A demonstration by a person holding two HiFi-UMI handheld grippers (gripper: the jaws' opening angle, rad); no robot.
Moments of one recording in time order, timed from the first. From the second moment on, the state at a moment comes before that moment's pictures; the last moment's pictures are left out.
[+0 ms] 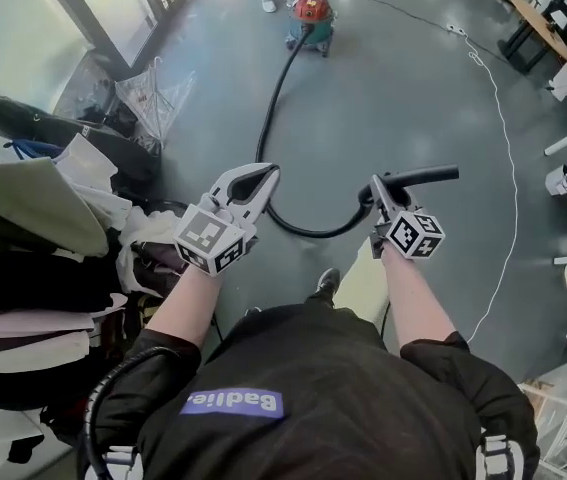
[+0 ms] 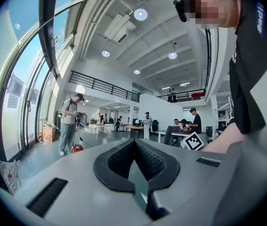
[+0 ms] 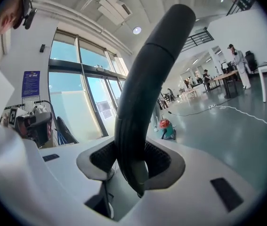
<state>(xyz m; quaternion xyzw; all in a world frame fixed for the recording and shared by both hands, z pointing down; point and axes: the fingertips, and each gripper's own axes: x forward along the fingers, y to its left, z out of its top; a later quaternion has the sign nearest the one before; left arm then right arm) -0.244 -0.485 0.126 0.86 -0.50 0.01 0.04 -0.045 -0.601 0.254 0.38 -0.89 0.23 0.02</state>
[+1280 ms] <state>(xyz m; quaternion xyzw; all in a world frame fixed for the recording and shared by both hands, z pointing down) -0.190 -0.056 0.159 0.78 -0.63 0.02 0.07 0.036 -0.237 0.263 0.26 -0.91 0.32 -0.04</state>
